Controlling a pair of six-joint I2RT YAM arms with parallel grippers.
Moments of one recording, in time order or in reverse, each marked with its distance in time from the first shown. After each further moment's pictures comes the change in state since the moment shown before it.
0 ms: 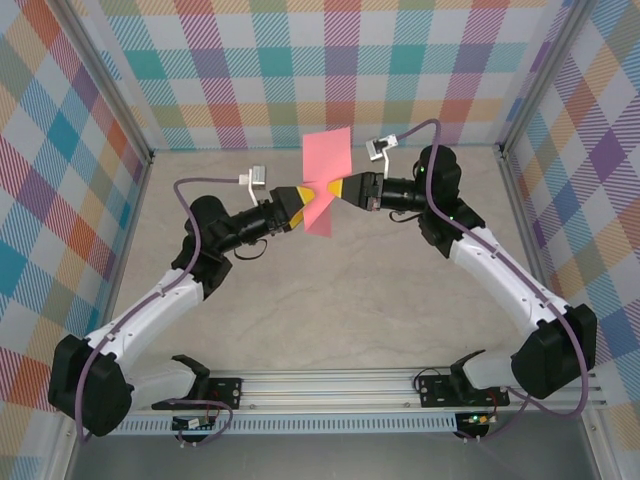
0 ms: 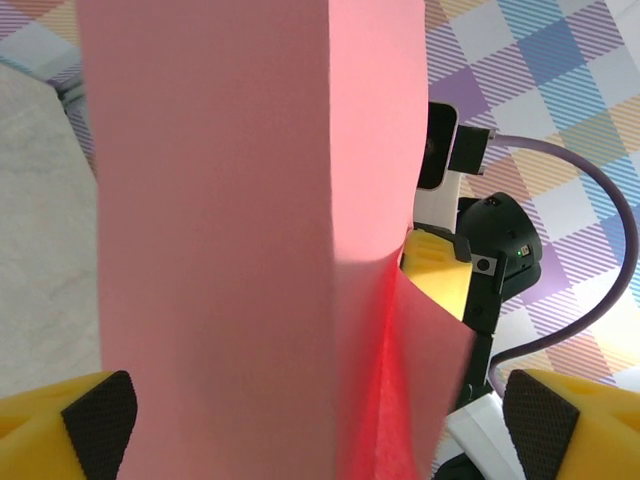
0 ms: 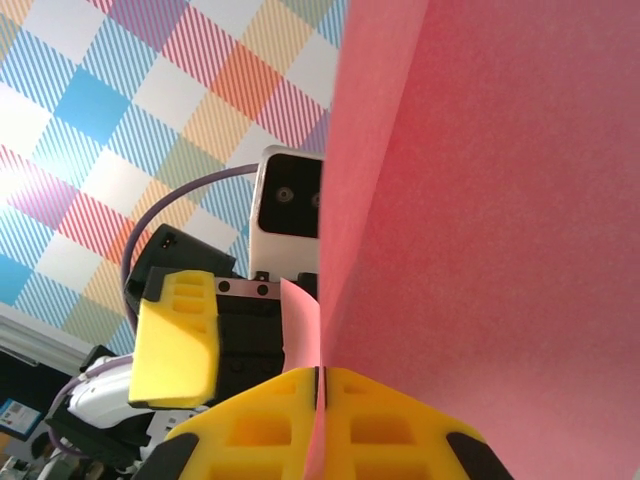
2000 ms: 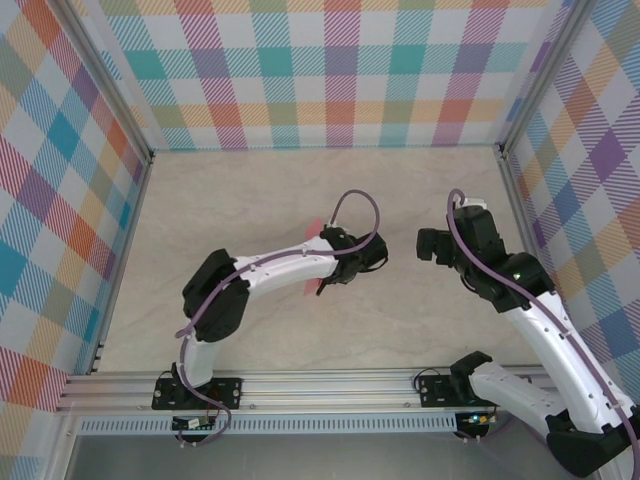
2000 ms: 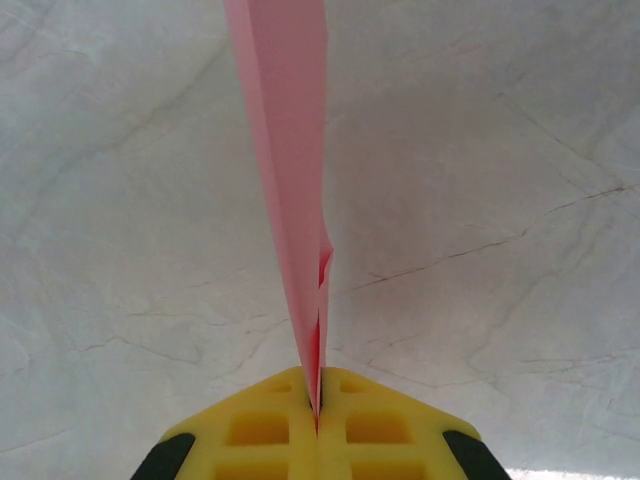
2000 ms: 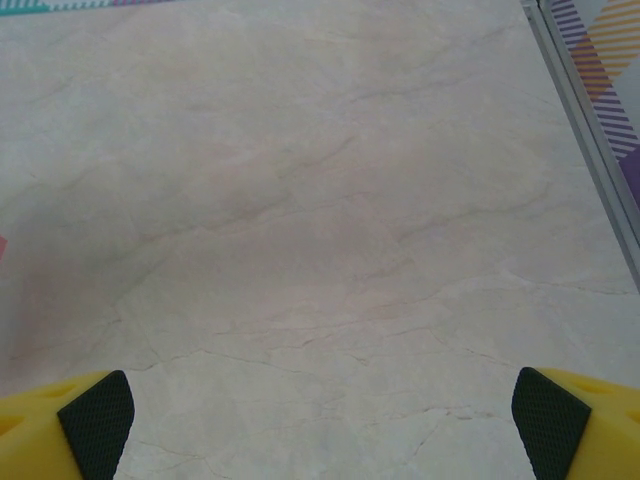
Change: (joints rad) left arm -0.529 0.862 0.805 -1.623 -1.288 0.391; right arm 0.010 -0.443 -0.084 -1.126 1.335 -0.488
